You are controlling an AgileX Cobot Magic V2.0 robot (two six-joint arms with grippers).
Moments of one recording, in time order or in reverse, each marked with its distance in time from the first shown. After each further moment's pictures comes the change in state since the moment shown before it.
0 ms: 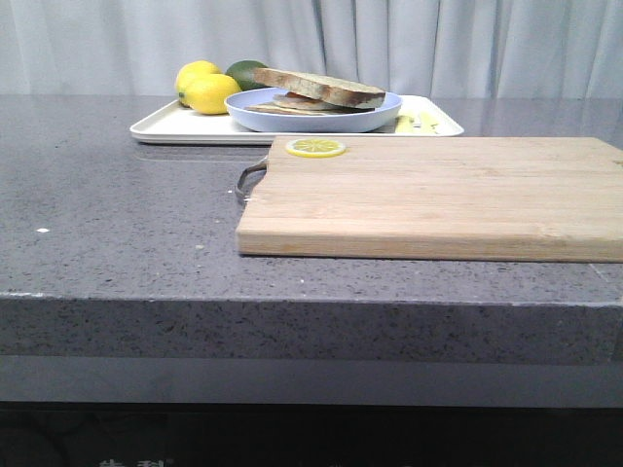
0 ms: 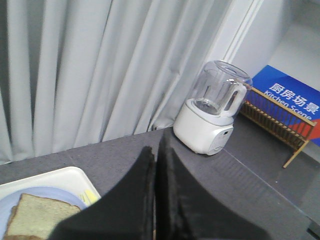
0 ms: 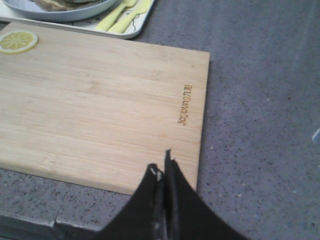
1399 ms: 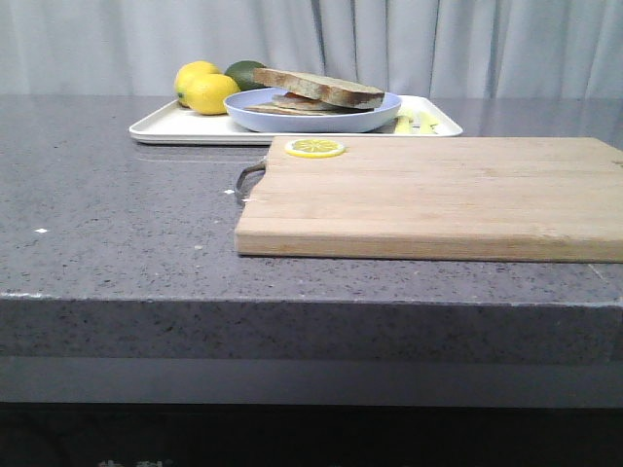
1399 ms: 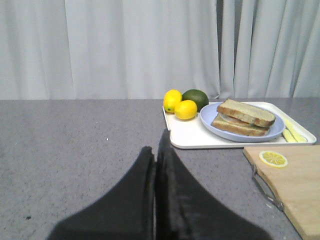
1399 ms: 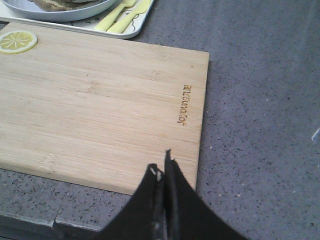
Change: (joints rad) left arm 0.000 -1.743 2.180 0.726 -0.592 0.004; right arm 0.000 0.000 0.000 0.000 0.000 0.000
